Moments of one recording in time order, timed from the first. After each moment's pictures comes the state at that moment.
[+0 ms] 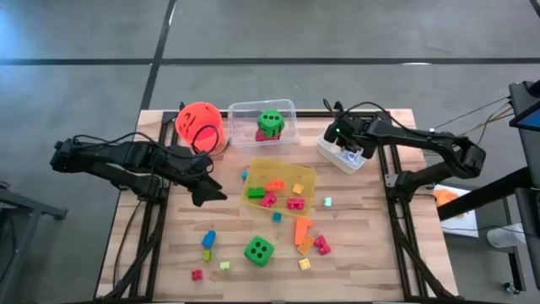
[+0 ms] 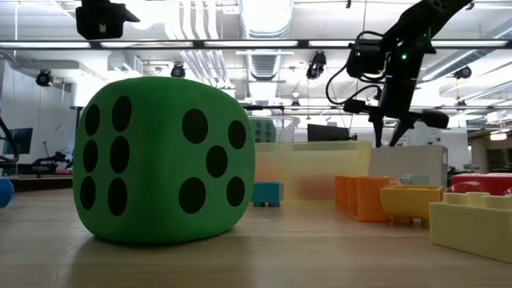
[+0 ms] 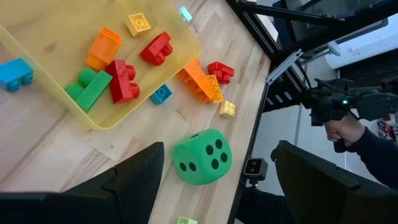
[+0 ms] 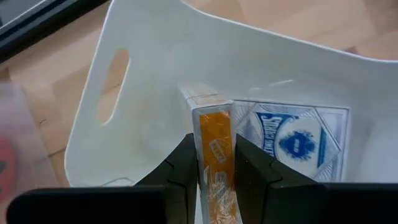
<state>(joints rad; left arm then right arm) -0.12 0.96 0.99 -0.69 0.11 -0.89 -0.55 1.34 0.82 -0.72 0.29 1.40</state>
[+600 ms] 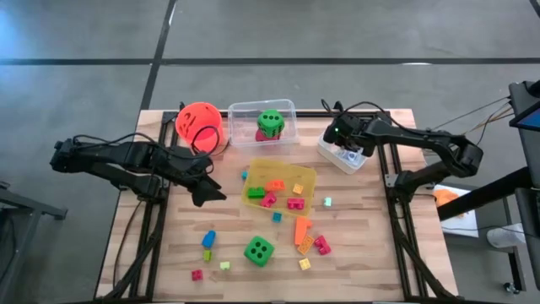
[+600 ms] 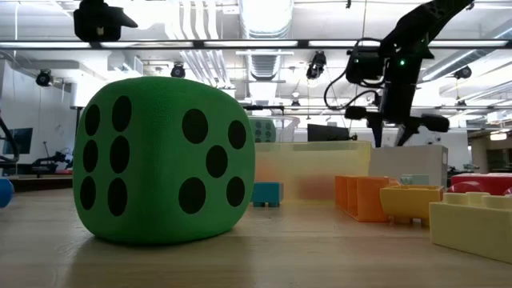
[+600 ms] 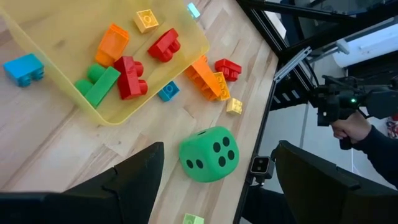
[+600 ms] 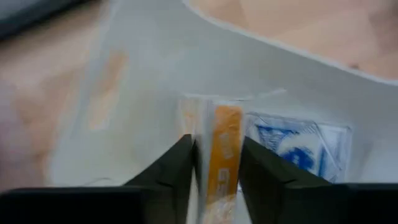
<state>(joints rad) -0.12 0.96 0.99 -0.72 0.10 -0.89 -0.57 1.36 0.81 -0.70 0.29 1.31</state>
